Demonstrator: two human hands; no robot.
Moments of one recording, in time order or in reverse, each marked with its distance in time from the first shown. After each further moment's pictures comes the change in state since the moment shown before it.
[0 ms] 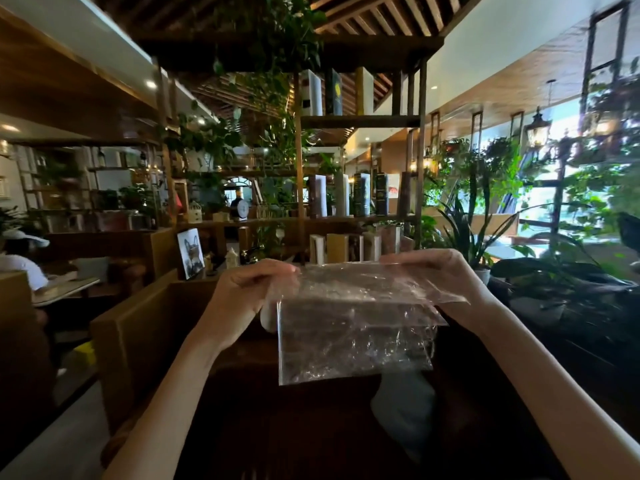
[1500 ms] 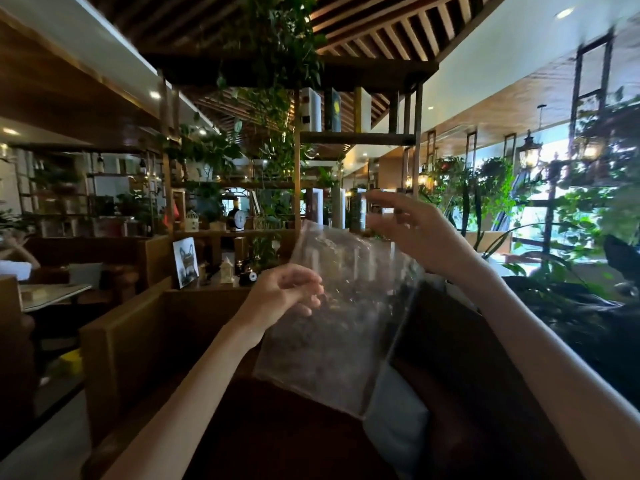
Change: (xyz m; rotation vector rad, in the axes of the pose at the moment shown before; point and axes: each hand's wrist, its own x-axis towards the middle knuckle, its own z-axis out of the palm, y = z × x) left_hand 0.033 -0.012 0.039 0.255 0.039 -0.204; right_hand 0.055 -0.074 0.024 -0.781 0.081 -0.133
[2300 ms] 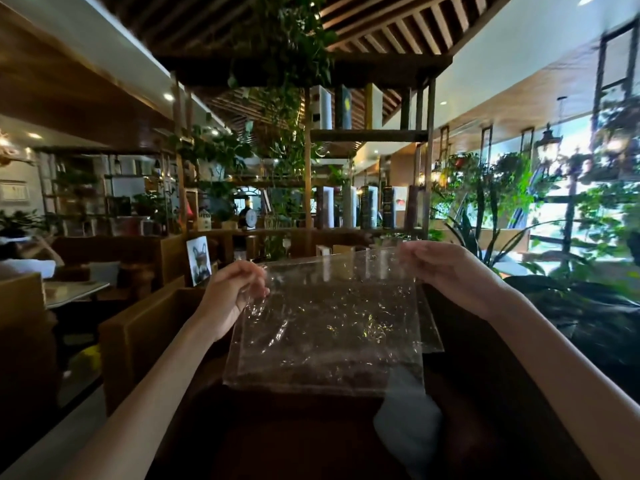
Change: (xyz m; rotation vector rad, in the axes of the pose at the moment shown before) left_hand 0.007 -0.038 -0.084 -0.353 0.190 -0.074; right_hand -0.025 0.105 0.003 0.994 -0.119 0.338
